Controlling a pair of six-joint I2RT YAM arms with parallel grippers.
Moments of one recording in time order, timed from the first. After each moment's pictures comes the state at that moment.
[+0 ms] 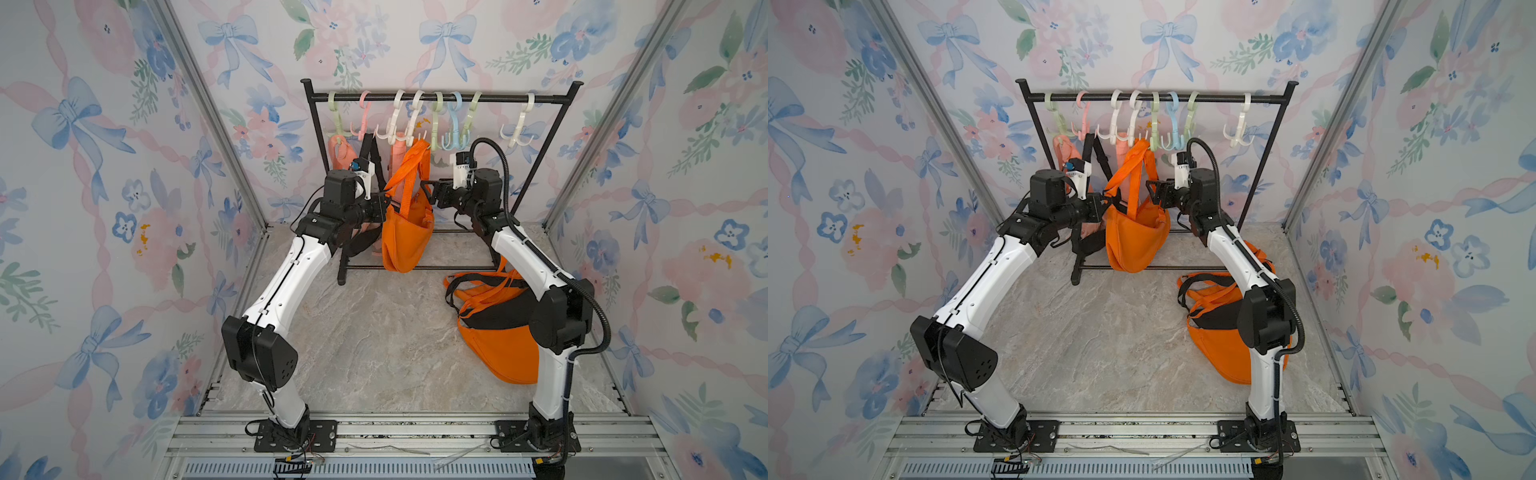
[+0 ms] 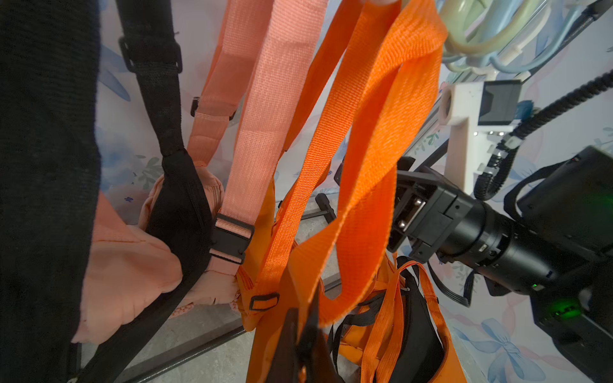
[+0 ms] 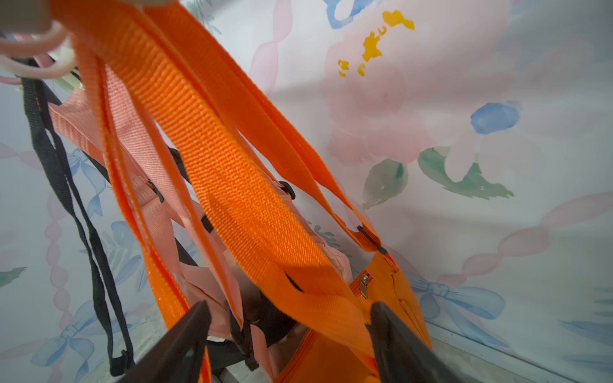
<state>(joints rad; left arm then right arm) -0.36 1.71 1.84 -0.47 0.27 -0.34 0.34 2.07 1.99 0.00 -0.31 0.30</state>
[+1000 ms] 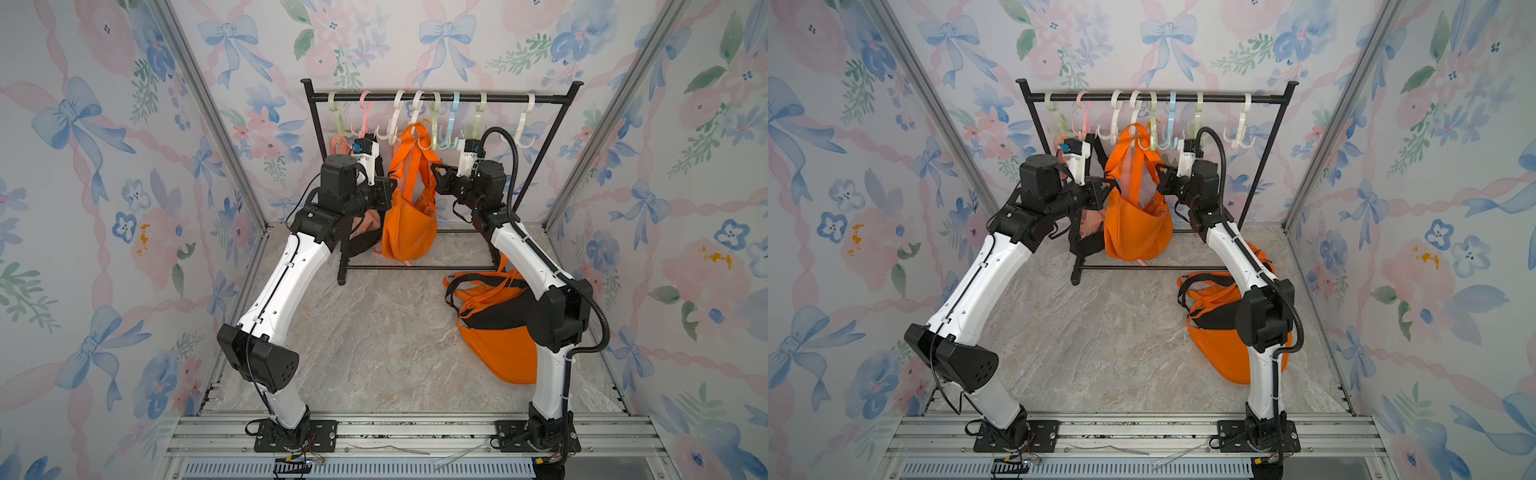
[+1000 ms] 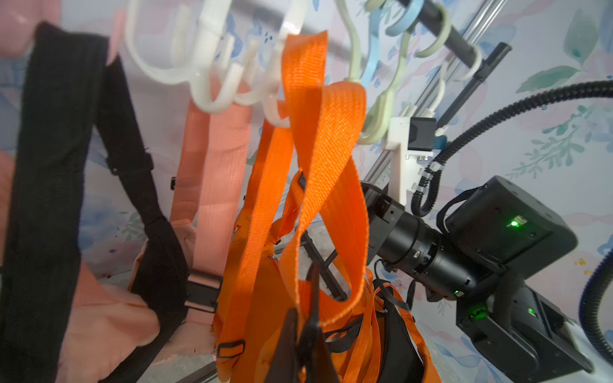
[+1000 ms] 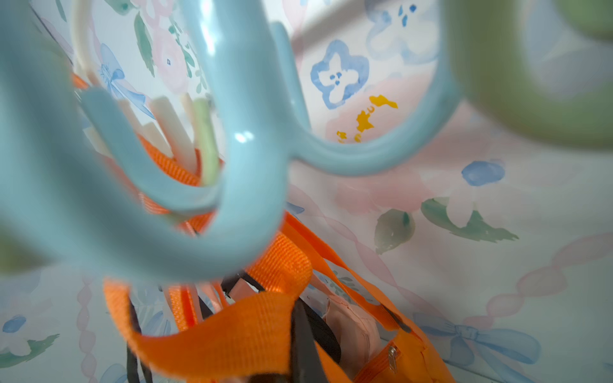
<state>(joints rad) -0.44 1.73 2.06 -0.49 0.25 -0.33 0.35 2.07 2.08 0.06 -0.26 0.42</state>
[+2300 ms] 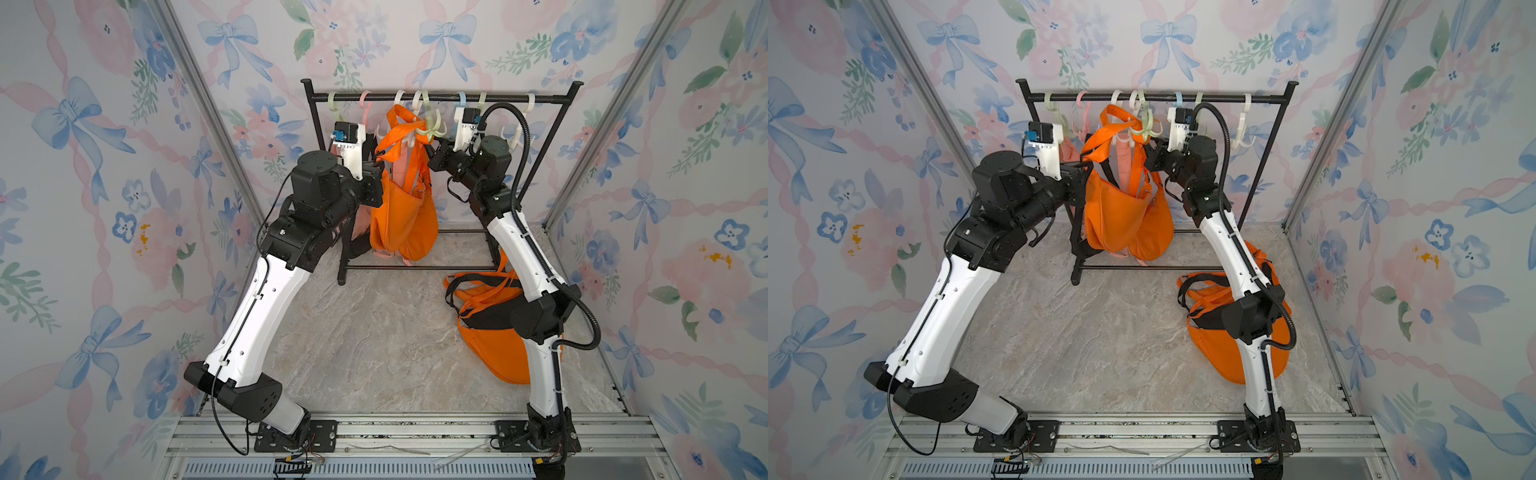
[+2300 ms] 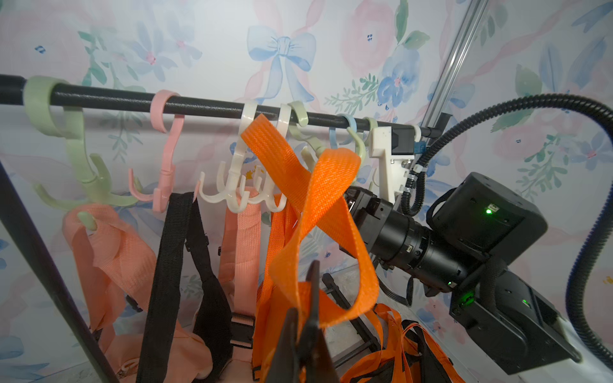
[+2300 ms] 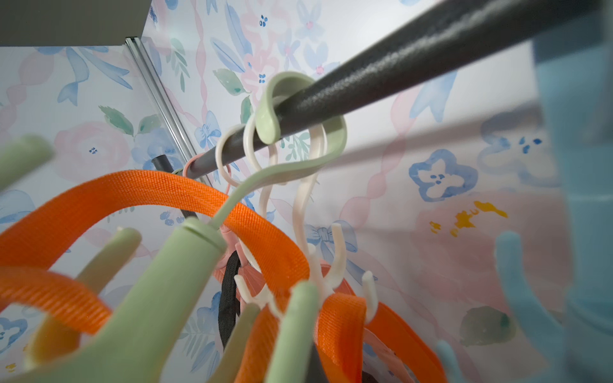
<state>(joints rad) -0.48 1.54 2.02 -0.51 0.03 -0.19 0.39 2.21 2.55 -0.11 -0.33 0.47</state>
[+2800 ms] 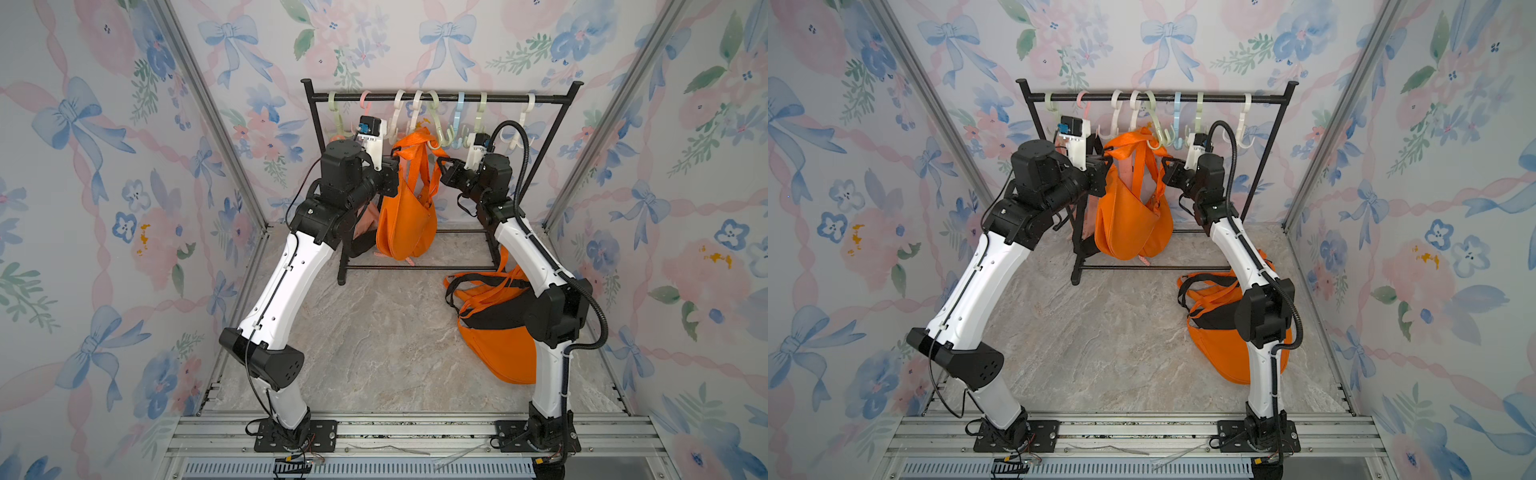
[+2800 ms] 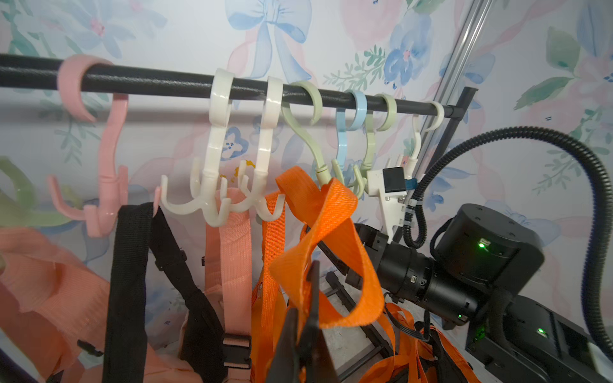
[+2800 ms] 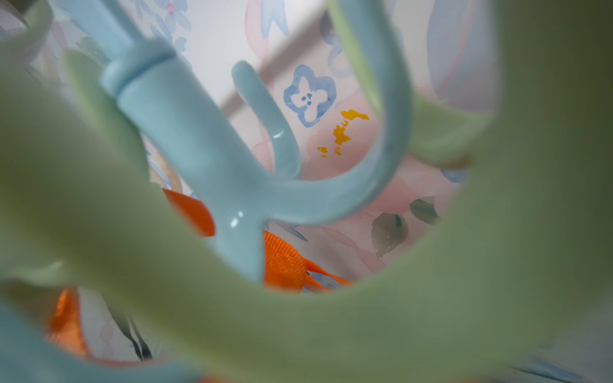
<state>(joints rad) -0.48 1.80 2.27 -0.52 0.04 -0.13 0.31 2.11 2.16 0.00 -0.25 0.57</state>
